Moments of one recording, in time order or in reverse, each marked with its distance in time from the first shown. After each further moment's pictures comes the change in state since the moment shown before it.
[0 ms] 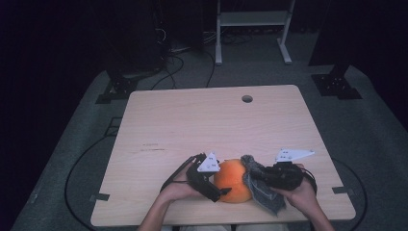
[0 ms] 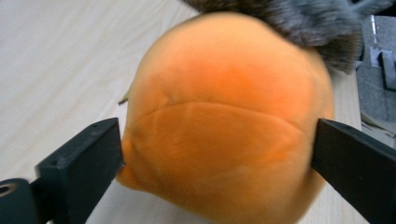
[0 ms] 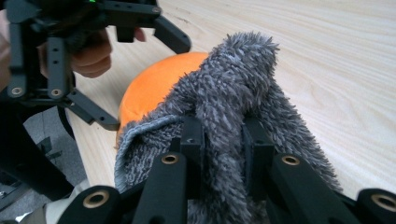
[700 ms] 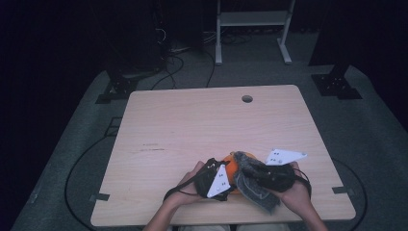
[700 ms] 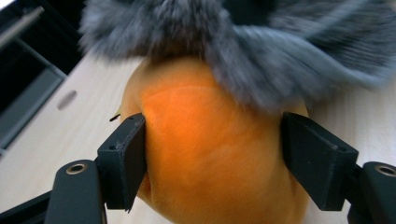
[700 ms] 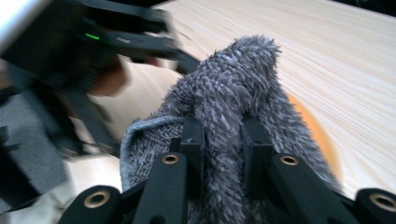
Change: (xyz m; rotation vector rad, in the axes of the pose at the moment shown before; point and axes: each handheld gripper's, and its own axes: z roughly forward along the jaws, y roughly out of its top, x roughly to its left) left arm -0.029 -0.002 0.010 -0.115 0.220 0.353; right arm 0.030 0.021 0.006 -0.030 -0.095 -0.156
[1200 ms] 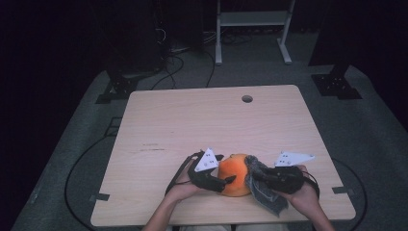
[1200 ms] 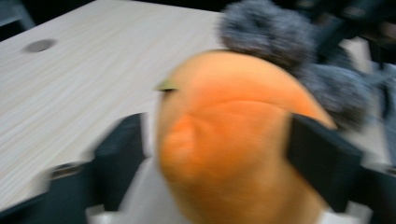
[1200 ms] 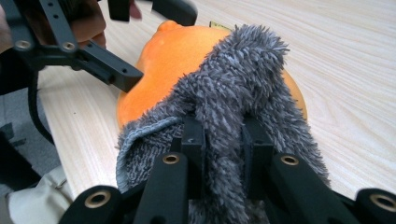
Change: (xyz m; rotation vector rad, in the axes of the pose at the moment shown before) left arm 0.028 -0.005 -0.003 -0.056 -0.107 -0.361; right arm -0.019 -0.026 -0.008 0.056 0.008 0.068
